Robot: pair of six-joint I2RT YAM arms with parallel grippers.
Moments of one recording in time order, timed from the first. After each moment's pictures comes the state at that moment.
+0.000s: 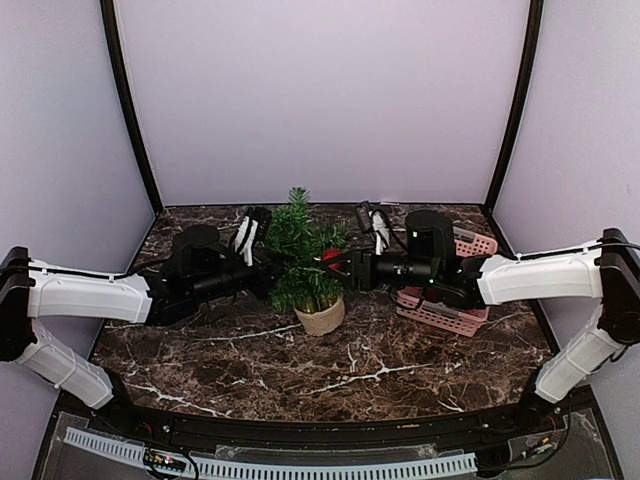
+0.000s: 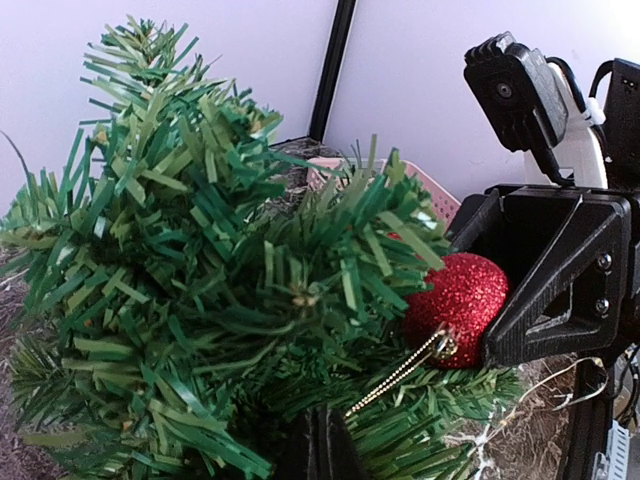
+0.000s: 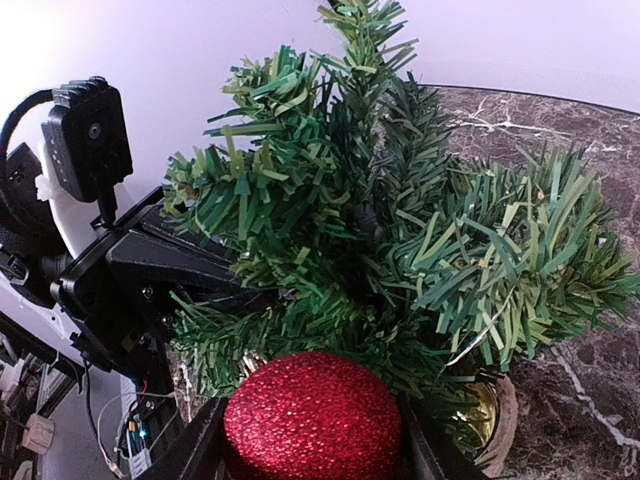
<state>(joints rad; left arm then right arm) -0.82 1.38 0.71 0.45 0.07 -0.19 0.86 1.51 0.87 0.38 -0.31 0.47</state>
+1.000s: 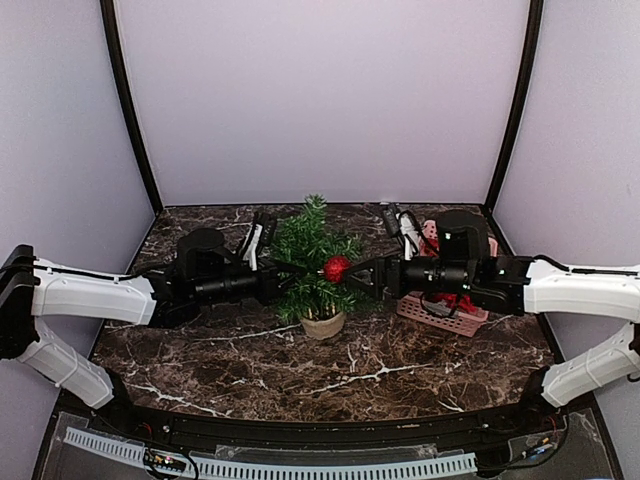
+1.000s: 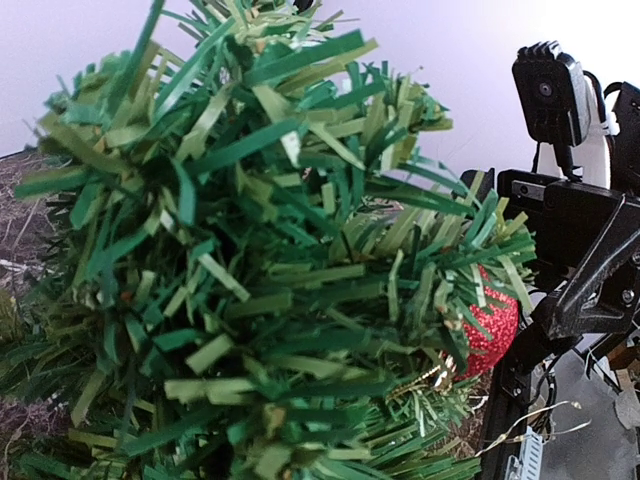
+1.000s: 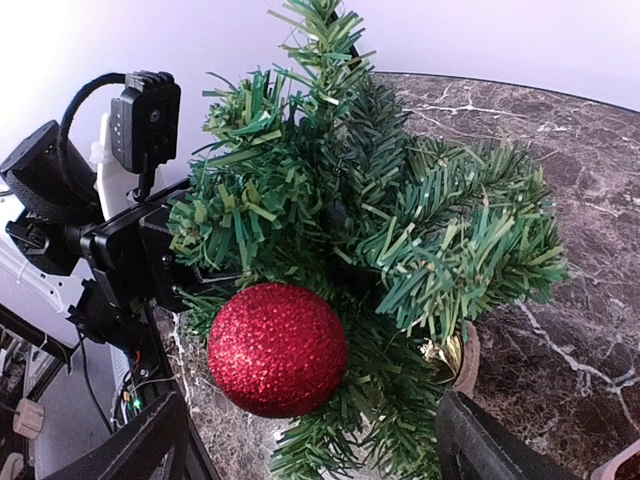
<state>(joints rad) -0.85 1.40 0.70 0.46 0.22 -0.39 0.90 1.24 0.79 0.12 -0.22 0.45</state>
